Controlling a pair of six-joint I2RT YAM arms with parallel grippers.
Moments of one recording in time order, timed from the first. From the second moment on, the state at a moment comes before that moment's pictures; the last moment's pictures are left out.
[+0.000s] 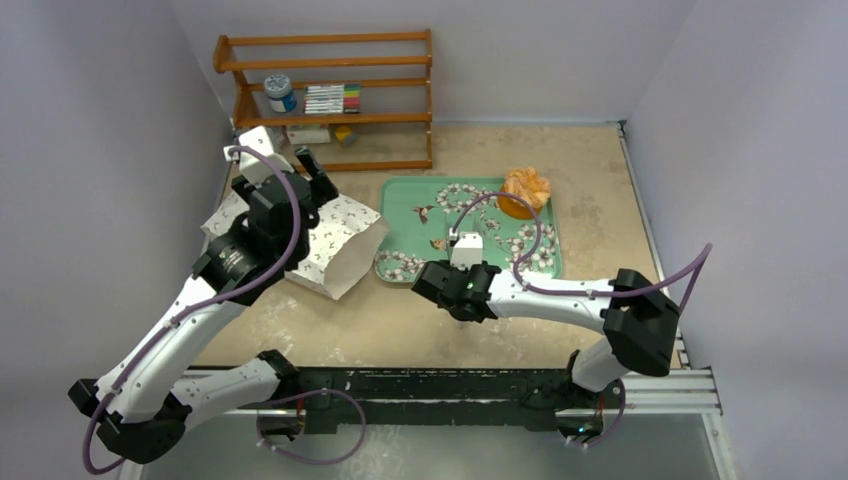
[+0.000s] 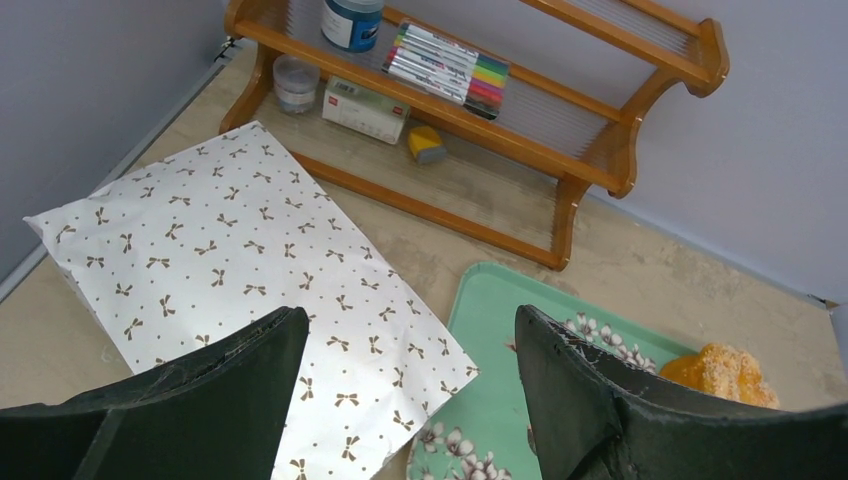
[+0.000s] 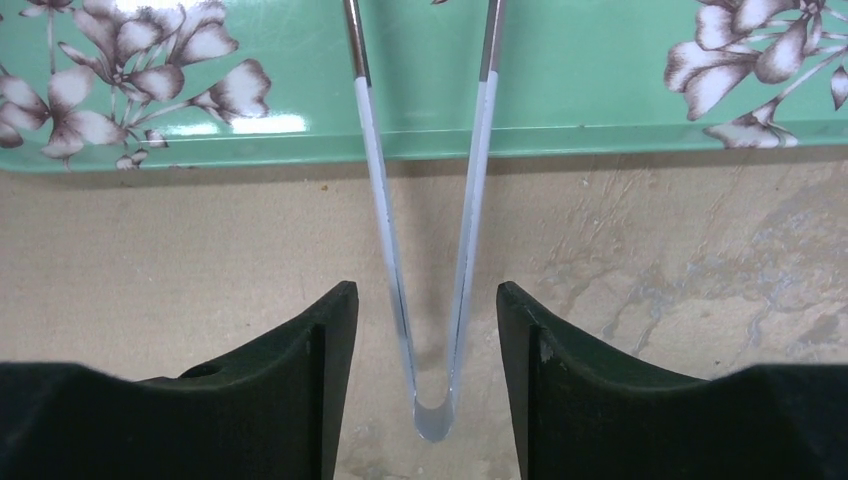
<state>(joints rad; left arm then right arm) -0.69 0.98 1.27 -0.60 -0.91 -0.56 1.13 1.53 0.99 -0.72 0.69 1.06</state>
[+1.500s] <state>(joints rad) -0.69 1.10 1.21 -0.55 -0.67 -0.60 0.82 1.65 0.99 -0.43 0.73 0.94</state>
